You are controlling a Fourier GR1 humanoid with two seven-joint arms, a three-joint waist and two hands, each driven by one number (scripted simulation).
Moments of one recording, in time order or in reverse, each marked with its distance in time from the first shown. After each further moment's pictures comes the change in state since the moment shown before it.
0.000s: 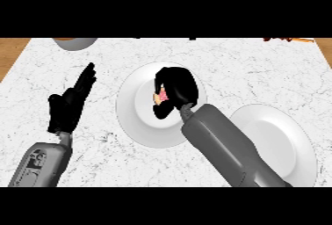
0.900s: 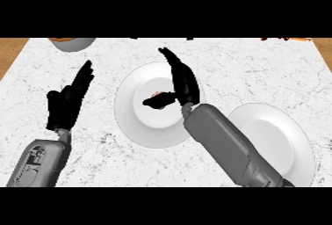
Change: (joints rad) left arm -0.021 -0.006 0.033 0.029 -0.016 -0.007 -0.008; right arm -0.024 0.001 -0.020 0.136 -0.548 -0.373 -0.277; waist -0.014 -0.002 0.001
